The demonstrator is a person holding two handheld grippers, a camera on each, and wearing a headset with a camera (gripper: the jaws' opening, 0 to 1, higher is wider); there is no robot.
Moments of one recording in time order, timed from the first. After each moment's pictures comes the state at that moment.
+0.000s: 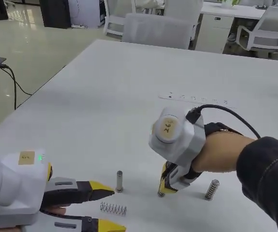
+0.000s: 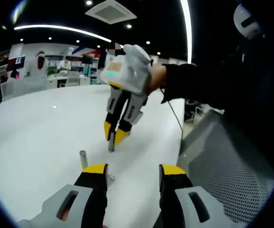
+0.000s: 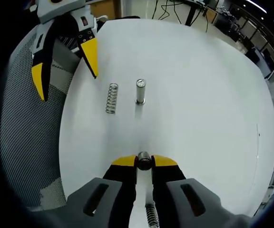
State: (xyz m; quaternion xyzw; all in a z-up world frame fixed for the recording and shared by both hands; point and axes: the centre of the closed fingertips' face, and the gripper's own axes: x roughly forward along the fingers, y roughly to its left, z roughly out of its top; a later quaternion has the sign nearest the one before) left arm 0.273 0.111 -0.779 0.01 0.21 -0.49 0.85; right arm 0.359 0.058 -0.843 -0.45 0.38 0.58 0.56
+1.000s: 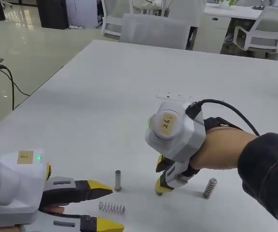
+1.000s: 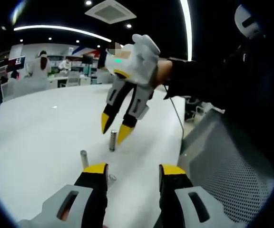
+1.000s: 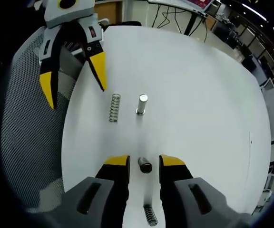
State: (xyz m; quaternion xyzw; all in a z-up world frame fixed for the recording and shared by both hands) left arm 0.273 0.112 -0.779 0.02 0.21 -0.49 0.85; right arm 0.354 0.070 -0.821 -0.46 0.35 0.59 0.57
